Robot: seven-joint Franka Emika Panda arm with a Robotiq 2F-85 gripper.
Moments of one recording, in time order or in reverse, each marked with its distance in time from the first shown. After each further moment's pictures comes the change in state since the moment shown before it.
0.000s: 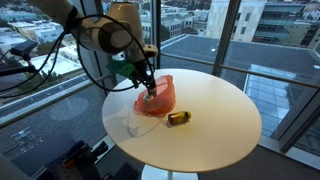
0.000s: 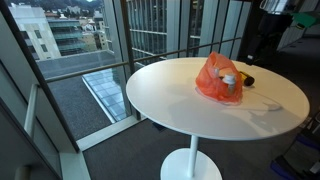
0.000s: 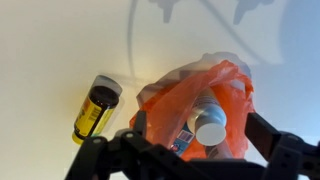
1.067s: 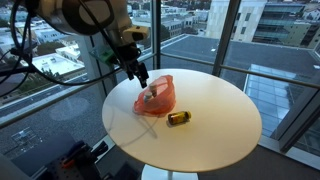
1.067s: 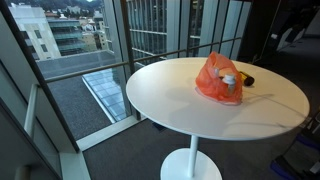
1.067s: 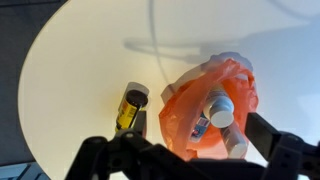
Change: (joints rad) arm -0.049 -0.295 0.014 -0.115 -0.025 -0.116 0.113
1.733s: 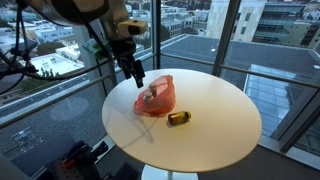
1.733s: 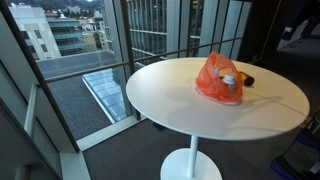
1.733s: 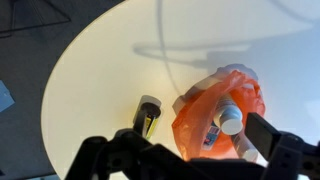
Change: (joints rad) arm -0.028 -0.082 0.000 0.004 0.000 -0.138 0.023
